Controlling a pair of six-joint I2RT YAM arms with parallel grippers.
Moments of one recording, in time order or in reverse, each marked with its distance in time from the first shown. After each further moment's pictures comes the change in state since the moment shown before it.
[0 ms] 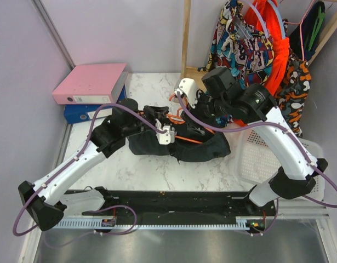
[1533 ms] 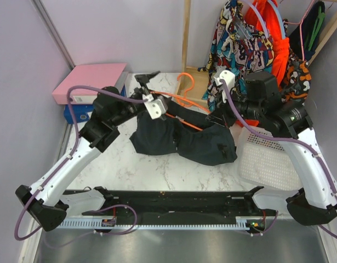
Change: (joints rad) left arm 0.078 0.000 0.066 0.262 0.051 -0.361; right arm -0.261 -0.292 -0.311 0.237 -0.235 0.155
